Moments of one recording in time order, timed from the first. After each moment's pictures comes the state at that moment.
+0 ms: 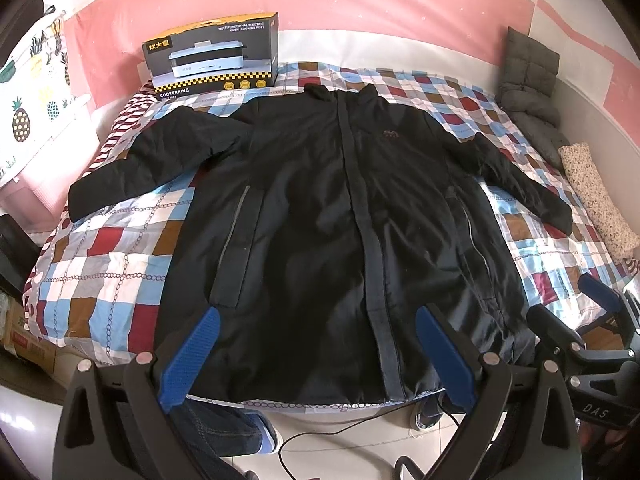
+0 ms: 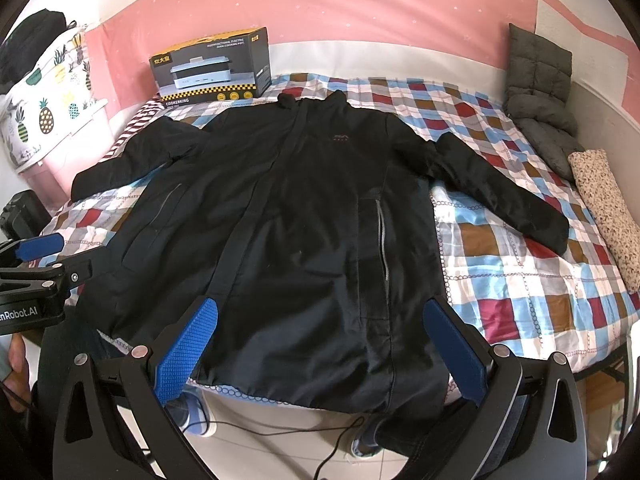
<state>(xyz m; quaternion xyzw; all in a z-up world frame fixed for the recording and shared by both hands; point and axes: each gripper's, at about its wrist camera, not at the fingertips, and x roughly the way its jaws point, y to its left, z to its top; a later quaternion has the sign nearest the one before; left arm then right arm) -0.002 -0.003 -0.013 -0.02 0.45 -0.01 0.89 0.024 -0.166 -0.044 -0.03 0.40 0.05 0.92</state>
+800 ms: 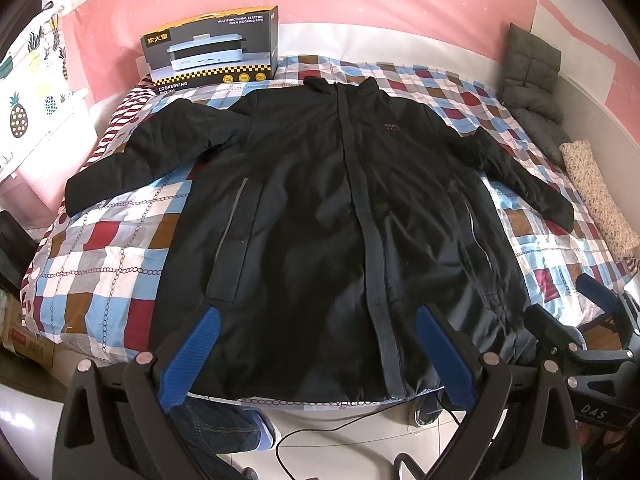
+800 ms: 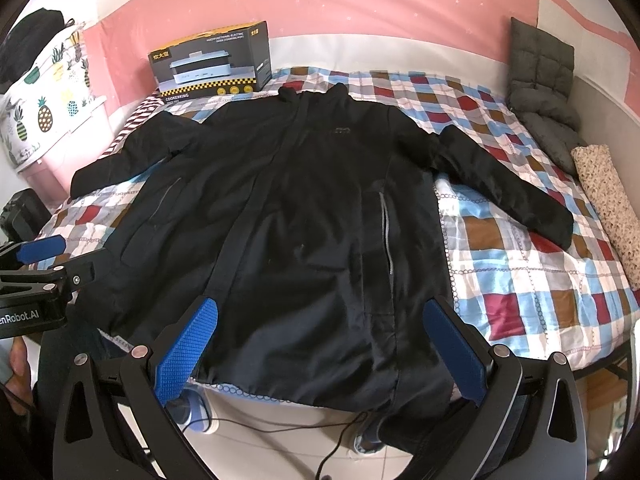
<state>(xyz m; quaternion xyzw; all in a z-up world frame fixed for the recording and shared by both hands) -0.003 -0.004 -0.021 -0.02 0.46 -0.01 0.89 0.025 -0.163 -0.054 -0.03 0.41 0.05 0.91</state>
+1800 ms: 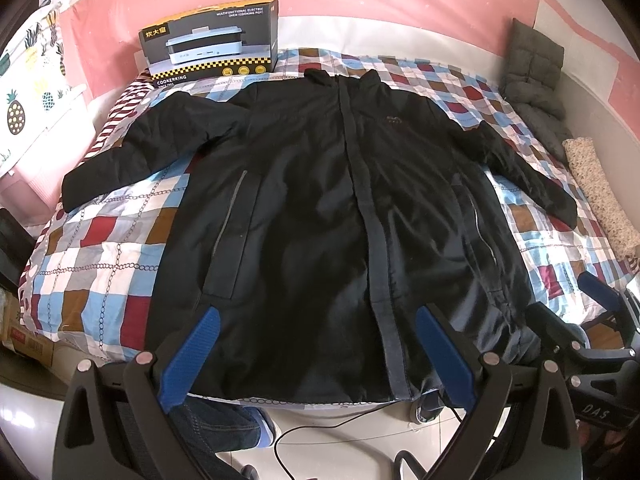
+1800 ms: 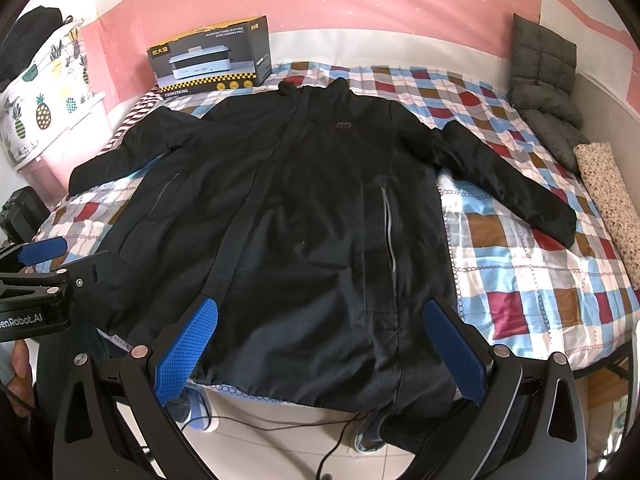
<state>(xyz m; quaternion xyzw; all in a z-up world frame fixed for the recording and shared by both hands) 0.006 -0.001 -0.028 -0.02 0.48 -0.01 0.88 0.029 -0.161 -0.059 -0.03 0.42 0.05 0.91</state>
